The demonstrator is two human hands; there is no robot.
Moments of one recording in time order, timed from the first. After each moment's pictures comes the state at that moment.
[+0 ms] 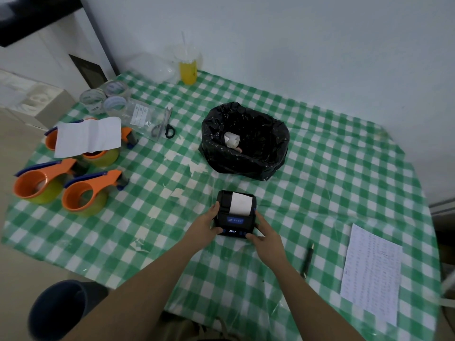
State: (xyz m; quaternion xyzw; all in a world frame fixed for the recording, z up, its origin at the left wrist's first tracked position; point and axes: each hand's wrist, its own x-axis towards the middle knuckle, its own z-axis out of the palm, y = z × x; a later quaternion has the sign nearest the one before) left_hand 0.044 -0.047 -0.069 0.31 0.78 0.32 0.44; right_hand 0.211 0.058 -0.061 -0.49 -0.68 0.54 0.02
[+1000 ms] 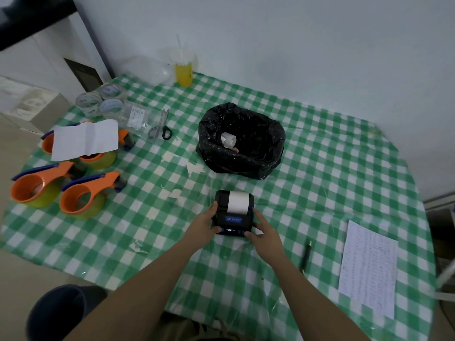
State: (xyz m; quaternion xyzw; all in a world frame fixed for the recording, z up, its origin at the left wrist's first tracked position) left_hand 0.044 -0.046 -0.068 0.31 0.78 0.32 0.44; right_hand 0.210 0.061 -0.061 -0.50 -0.68 0.53 0.01
